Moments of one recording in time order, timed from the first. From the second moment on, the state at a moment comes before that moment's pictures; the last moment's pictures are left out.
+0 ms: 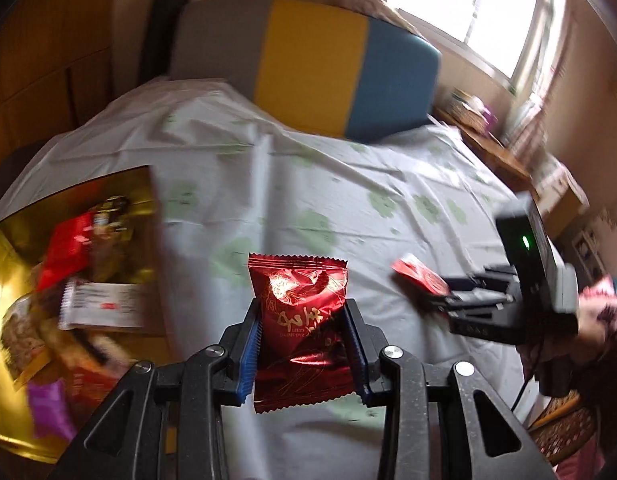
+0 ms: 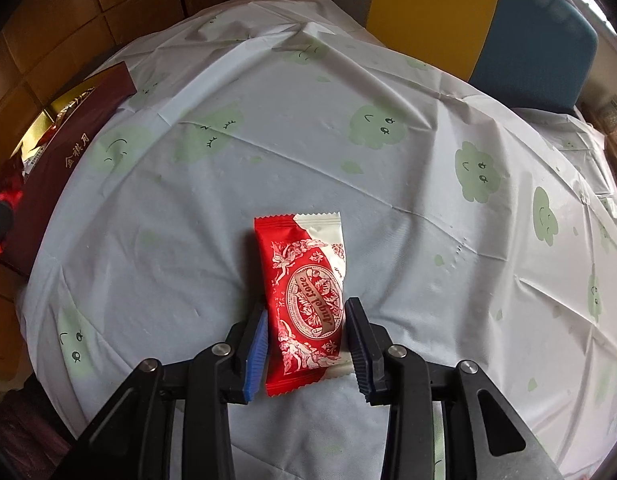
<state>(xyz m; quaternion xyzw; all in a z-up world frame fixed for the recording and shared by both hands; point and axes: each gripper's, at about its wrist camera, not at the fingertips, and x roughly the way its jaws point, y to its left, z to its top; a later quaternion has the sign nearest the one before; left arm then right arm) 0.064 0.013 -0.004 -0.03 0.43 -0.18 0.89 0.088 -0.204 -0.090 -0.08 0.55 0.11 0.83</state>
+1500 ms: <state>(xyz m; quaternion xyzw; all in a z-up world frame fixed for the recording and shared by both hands) 0.085 0.189 -0.051 -0.09 0.48 0.09 0.87 0.085 -0.194 -0.090 -0.10 0.54 0.11 0.83</state>
